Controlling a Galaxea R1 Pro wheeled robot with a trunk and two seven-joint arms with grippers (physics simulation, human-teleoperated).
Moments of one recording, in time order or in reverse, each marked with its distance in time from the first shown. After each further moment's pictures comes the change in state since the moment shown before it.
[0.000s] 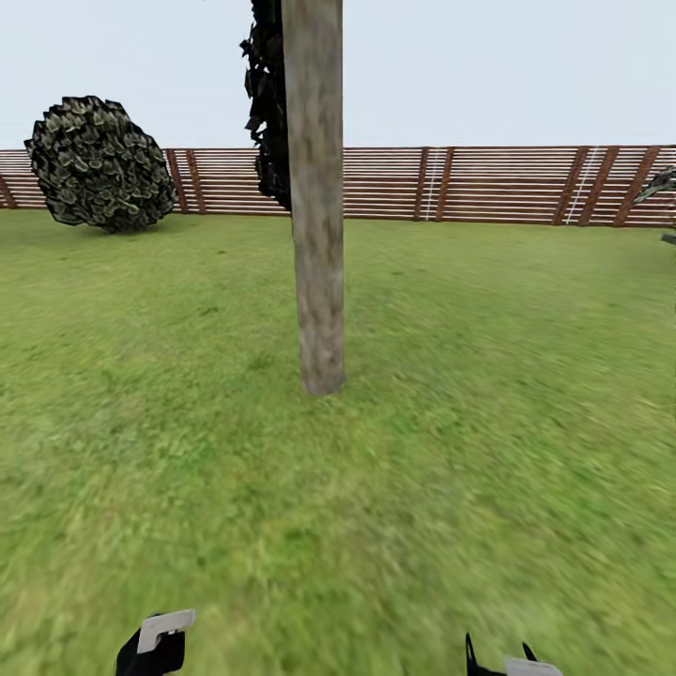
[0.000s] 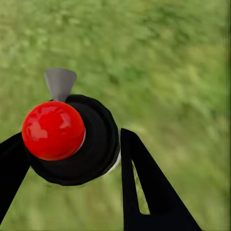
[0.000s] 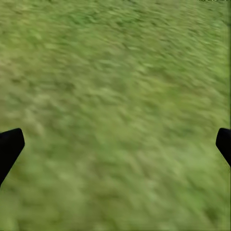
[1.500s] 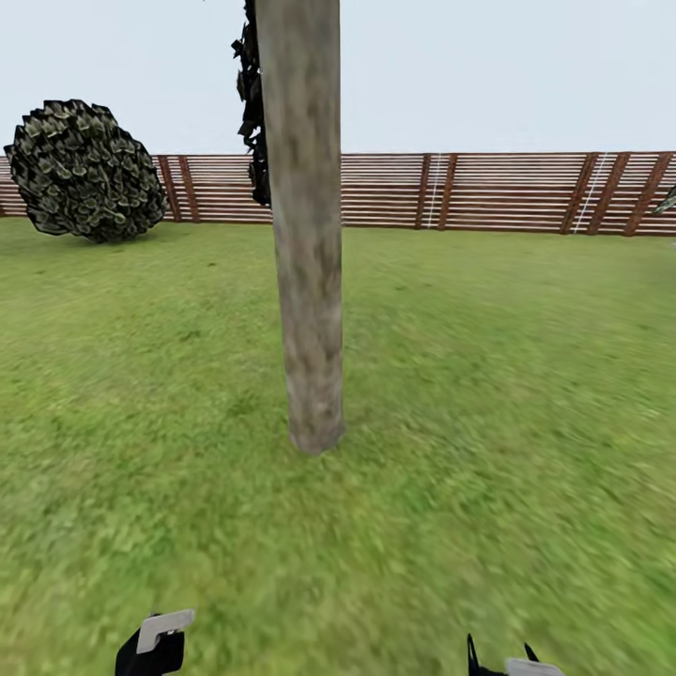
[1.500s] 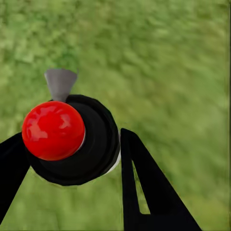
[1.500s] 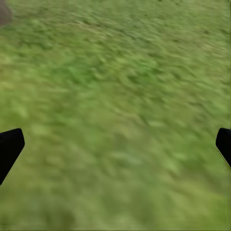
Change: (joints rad) left arm 0.000 0.001 0.001 0.001 -0.001 0.001 0.005; right arm 0.000 -0.003 -0.003 0.002 -0.001 -0.001 -0.001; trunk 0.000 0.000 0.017
